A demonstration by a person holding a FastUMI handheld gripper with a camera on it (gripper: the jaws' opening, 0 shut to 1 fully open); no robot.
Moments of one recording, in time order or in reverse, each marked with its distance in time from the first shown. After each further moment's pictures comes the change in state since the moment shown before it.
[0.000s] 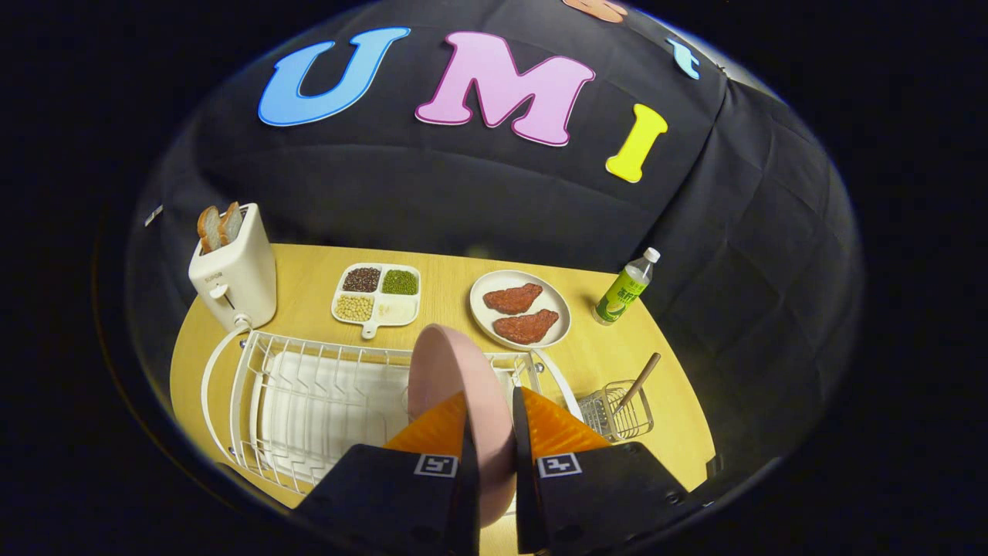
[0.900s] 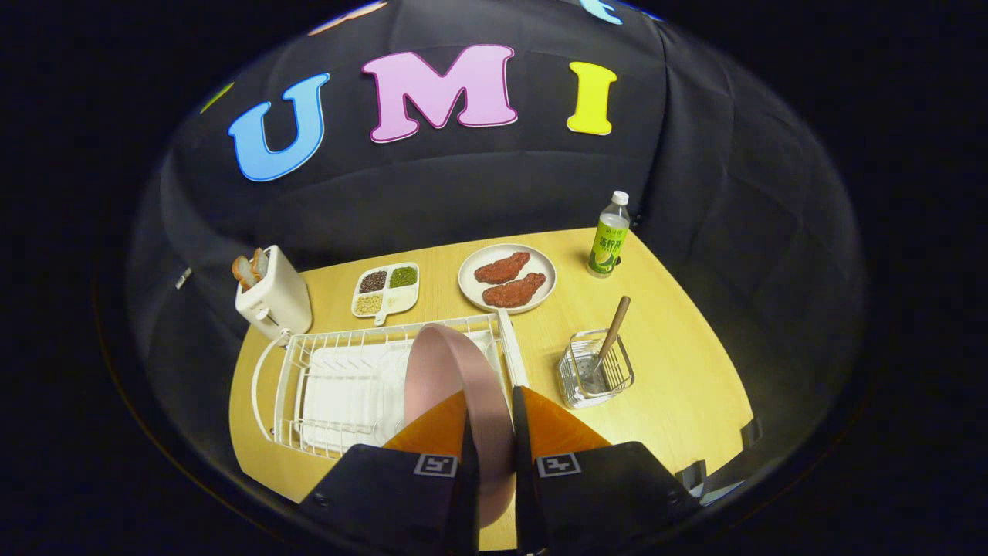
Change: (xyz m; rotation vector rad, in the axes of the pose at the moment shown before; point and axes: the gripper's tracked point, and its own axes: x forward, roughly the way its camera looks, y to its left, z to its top) arm -0.056 -0.089 -0.051 0.252 0.087 0.242
